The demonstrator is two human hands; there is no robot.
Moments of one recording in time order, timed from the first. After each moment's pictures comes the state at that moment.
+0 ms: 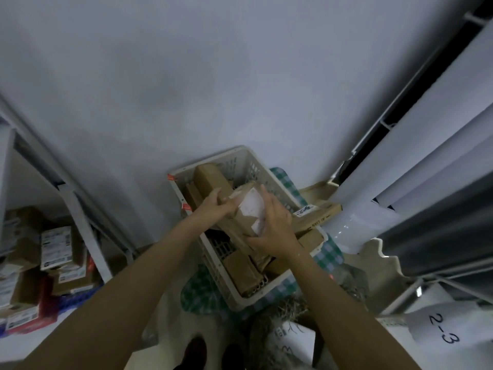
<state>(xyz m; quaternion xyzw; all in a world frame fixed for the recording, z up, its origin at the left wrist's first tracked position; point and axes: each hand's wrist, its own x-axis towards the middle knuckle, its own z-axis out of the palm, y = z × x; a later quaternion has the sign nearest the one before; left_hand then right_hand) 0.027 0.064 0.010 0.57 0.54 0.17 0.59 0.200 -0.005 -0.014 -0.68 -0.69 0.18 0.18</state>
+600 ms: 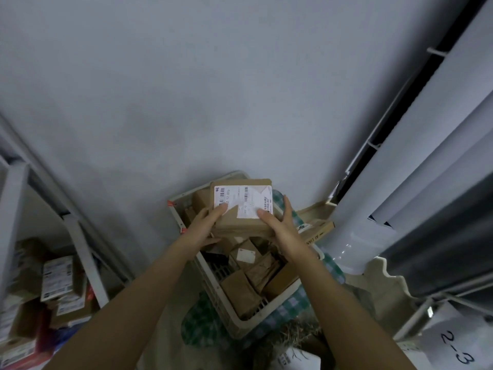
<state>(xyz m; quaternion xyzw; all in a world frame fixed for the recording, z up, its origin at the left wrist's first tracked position) 0.022 0.058 0.025 0.44 0.51 0.29 0.68 0.218 -0.001 0.030 -0.62 -0.36 0.53 0.45</state>
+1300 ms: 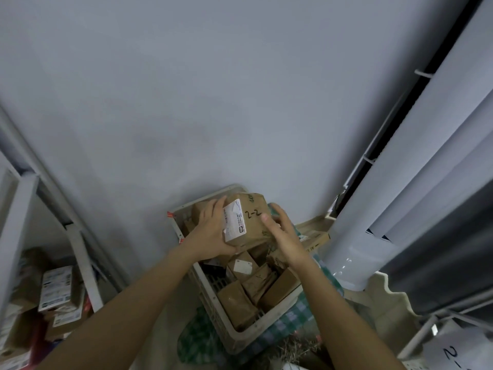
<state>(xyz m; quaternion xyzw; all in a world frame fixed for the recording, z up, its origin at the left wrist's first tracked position) 0.032 0.053 0.047 0.82 0.45 0.17 0.29 0.223 -0.019 0.061 -0.61 -0.46 0.47 0.45</state>
